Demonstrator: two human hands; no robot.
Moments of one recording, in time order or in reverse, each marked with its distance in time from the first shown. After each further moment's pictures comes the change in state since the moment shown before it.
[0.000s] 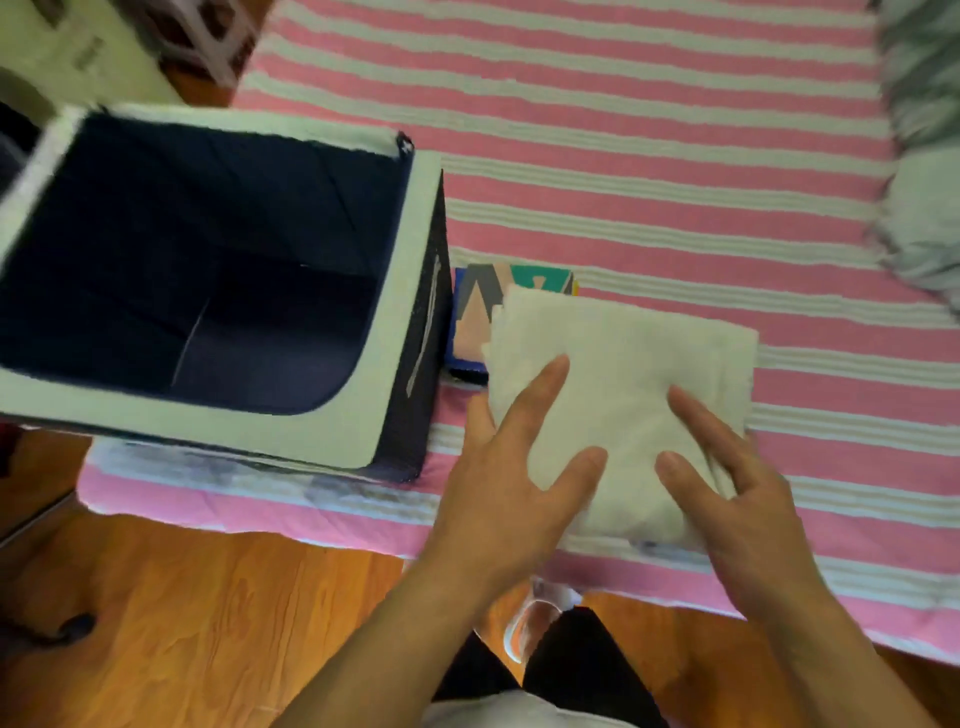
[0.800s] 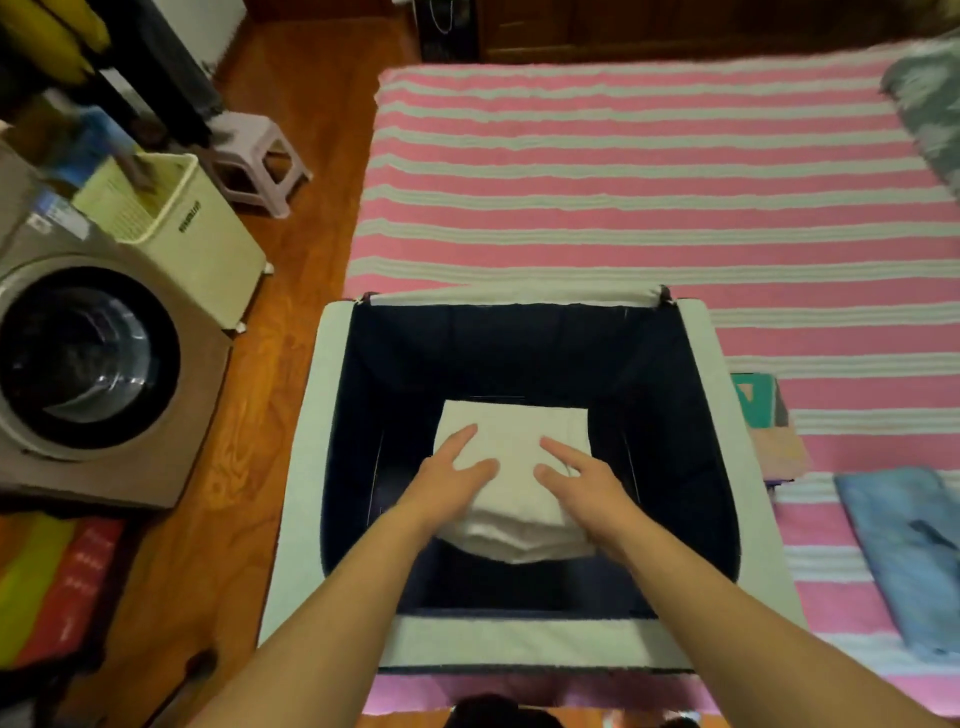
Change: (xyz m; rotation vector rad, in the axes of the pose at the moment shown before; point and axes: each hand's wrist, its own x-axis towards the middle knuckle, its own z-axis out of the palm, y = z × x) left_hand 0.184 -0.238 -0.407 -0.049 -0.229 -0.404; right_hand 0.161 -0.088 0.457 0.028 -0.189 0.337
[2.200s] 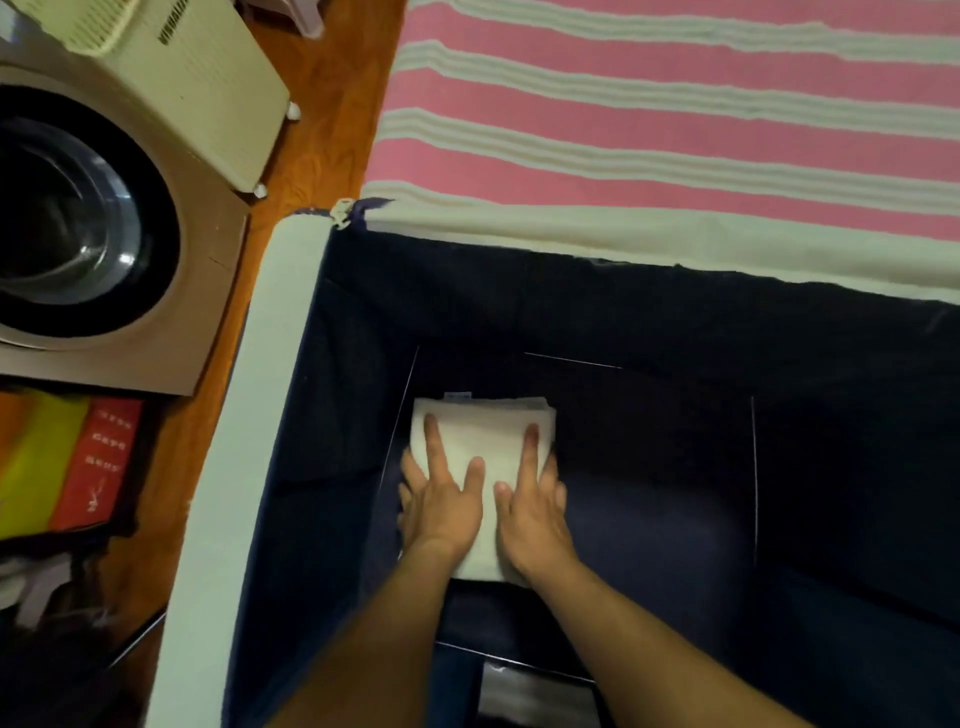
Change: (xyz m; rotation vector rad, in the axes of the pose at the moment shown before) left_hand 0.152 -0.132 0.009 0.321 0.358 -0.392; right_hand 0.182 0.113 0.142 -0.567 -0.100 -0.024
